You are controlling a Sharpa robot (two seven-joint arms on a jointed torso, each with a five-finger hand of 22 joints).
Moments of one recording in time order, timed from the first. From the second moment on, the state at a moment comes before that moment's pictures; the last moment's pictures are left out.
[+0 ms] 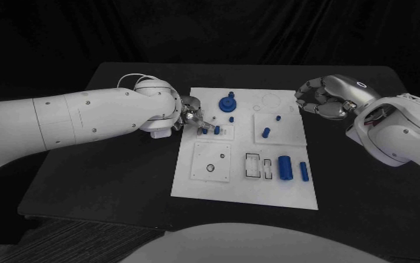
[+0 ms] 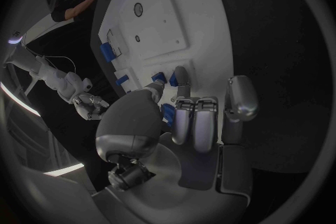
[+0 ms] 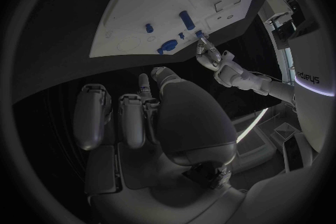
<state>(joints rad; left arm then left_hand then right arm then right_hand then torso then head) 1.32 -0.76 -0.21 1.50 -1.07 0.12 -0.50 0.92 0.01 0.16 0.29 0.06 1.09 0.04 0.19 1.15 1.46 -0.03 1.57 1.31 1.46 -0.07 1.57 1.31 0.08 1.30 0.04 1.20 1.31 1.32 -1.04 -0.21 1.67 -1.44 -0.45 -0.12 1.39 0.01 0.11 0.23 0.60 0.71 0.09 0.42 0.24 1.47 -0.02 1.54 1.31 1.46 -0.08 1.48 1.31 0.04 1.46 0.03 1.33 1.31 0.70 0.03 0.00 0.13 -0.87</state>
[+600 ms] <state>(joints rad) 1.34 -0.79 -0.21 1.51 -1.07 -0.03 -0.37 0.87 0.00 0.03 0.29 0.05 1.04 0.04 0.26 1.25 1.46 -0.03 1.57 1.31 1.46 -0.07 1.57 1.31 0.08 1.34 0.04 1.23 1.31 1.32 -1.05 -0.21 1.67 -1.44 -0.45 -0.12 1.39 0.01 0.12 0.23 0.60 0.71 0.09 0.42 0.24 1.47 -0.02 1.54 1.31 1.47 -0.08 1.48 1.31 0.04 1.46 0.03 1.33 1.31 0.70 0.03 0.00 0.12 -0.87</state>
